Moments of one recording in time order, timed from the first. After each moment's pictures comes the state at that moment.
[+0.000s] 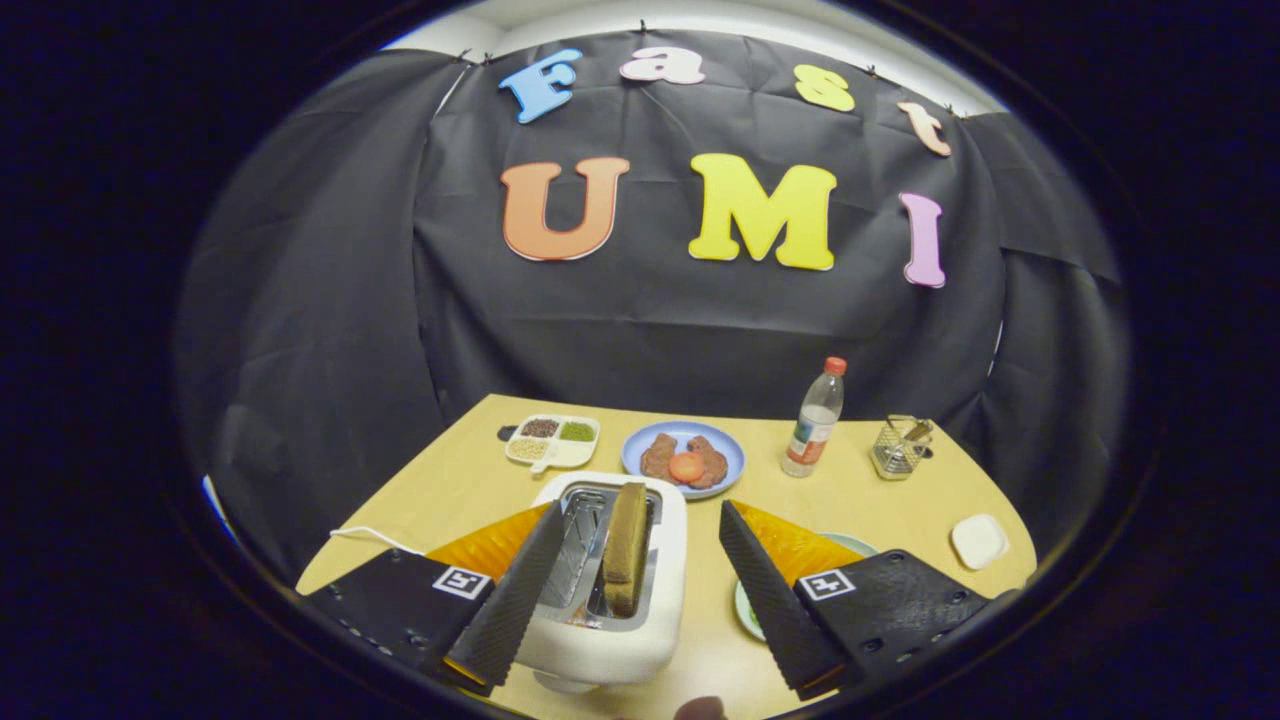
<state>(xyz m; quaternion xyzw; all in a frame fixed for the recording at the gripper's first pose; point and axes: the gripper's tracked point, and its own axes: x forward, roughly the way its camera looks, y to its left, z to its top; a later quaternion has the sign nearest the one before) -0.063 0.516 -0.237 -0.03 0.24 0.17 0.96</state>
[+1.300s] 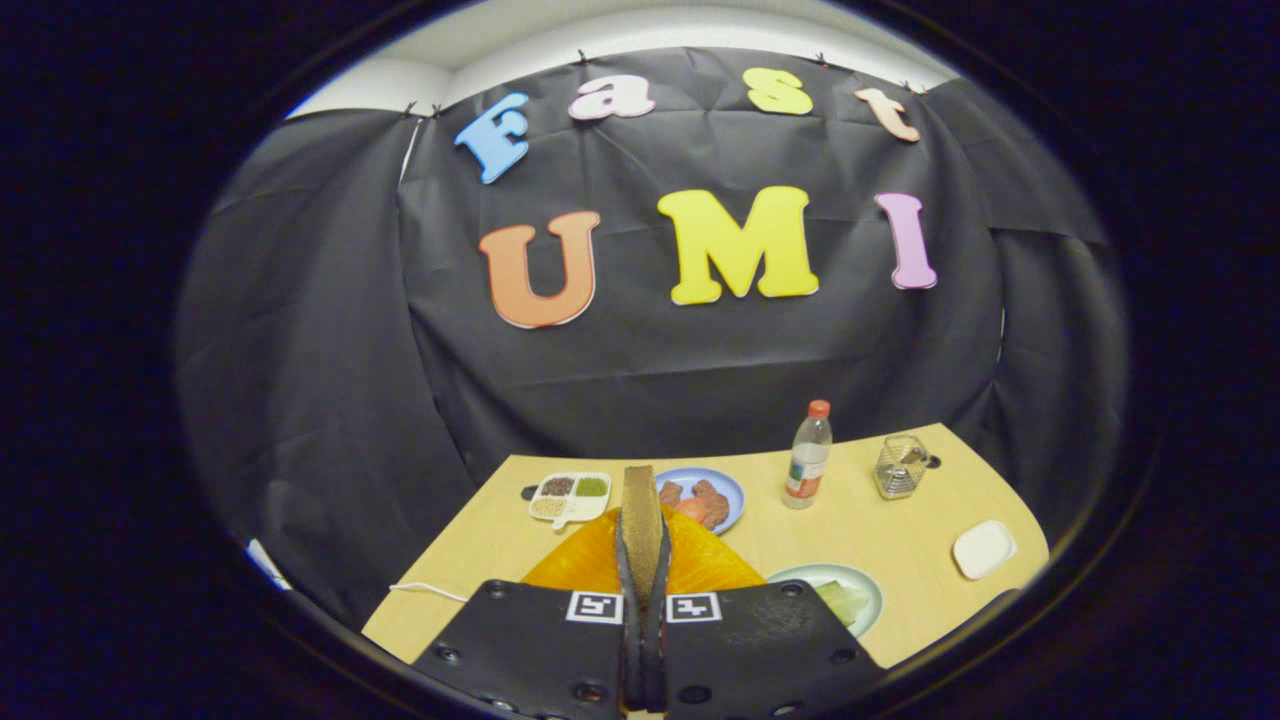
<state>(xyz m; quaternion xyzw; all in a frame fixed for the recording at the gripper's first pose) -0.039 0.455 -0.121 0.06 0.21 0.19 0.96</state>
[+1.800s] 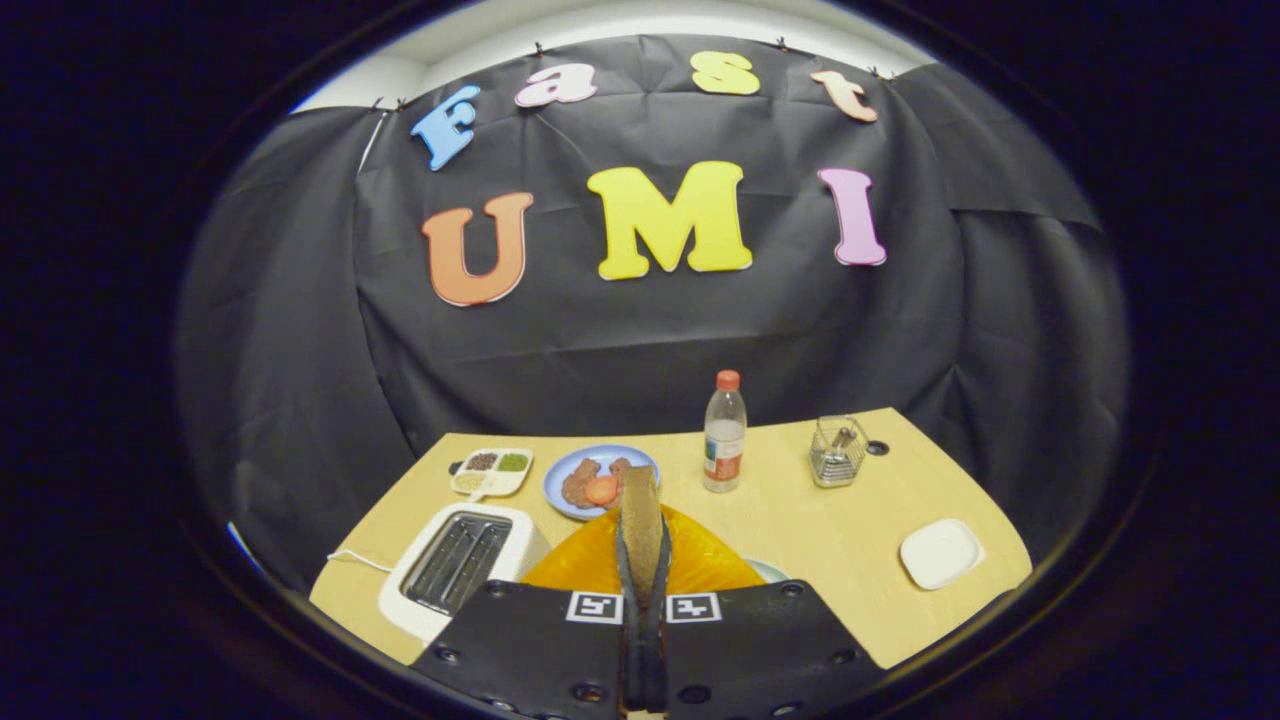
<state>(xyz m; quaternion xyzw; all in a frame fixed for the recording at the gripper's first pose) -0.005 0.360 -0.211 0.05 0.25 0.15 0.96</state>
